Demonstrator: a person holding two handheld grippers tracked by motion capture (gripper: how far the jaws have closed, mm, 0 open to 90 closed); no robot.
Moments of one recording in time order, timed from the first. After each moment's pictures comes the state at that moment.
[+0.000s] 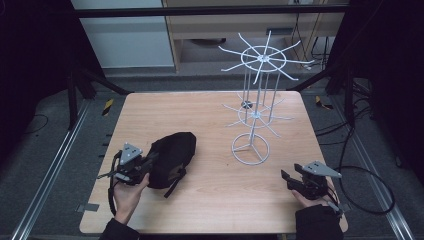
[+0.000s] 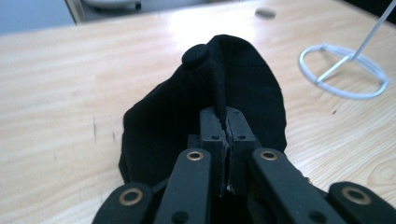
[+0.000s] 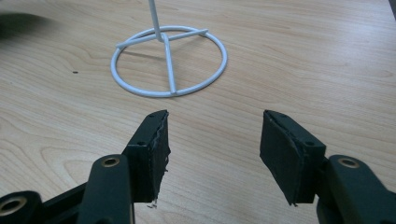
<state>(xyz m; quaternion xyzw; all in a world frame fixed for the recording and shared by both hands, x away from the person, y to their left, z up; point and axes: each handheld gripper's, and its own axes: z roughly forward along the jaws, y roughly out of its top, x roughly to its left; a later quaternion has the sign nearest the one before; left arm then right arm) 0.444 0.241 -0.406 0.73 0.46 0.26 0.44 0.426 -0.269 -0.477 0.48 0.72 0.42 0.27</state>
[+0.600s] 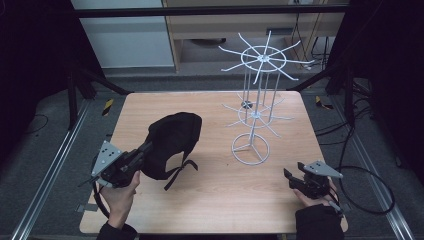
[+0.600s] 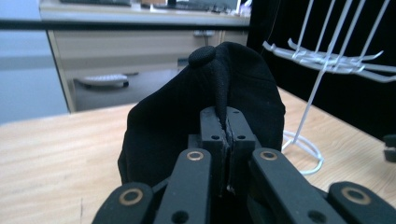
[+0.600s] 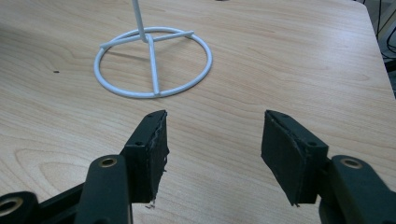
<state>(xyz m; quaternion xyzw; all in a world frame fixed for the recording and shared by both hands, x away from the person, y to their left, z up) 0.410 0.245 -0.352 0.65 0.40 0.29 0.57 0.428 -0.275 -0.478 0.48 0.72 0.41 0.29</state>
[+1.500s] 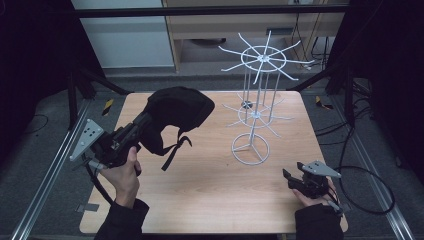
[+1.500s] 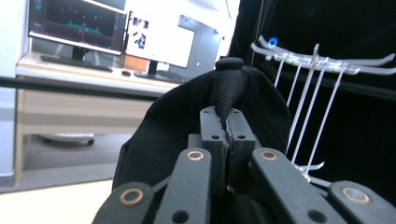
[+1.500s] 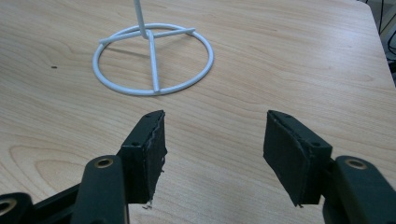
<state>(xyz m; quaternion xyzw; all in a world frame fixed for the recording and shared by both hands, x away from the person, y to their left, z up) 0.427 0.236 -0.297 0.55 0.37 0.27 0.70 0.430 -0.273 -0.481 0.48 0.72 0.41 0.29</state>
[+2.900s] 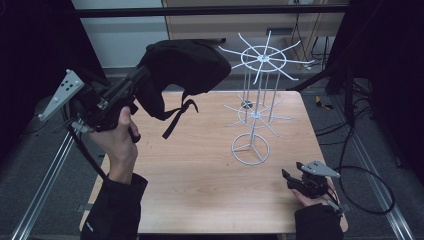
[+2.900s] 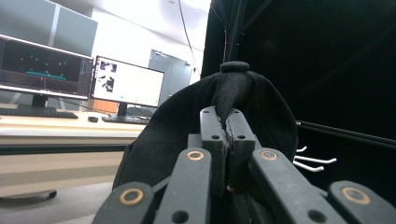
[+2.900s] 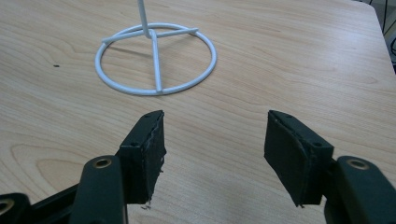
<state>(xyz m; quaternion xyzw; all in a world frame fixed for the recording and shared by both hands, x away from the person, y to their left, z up) 0.437 0.211 -0.190 0.53 0.30 0.27 0.75 0.431 -0.272 -0.482 0.47 0.73 0.41 0.29</state>
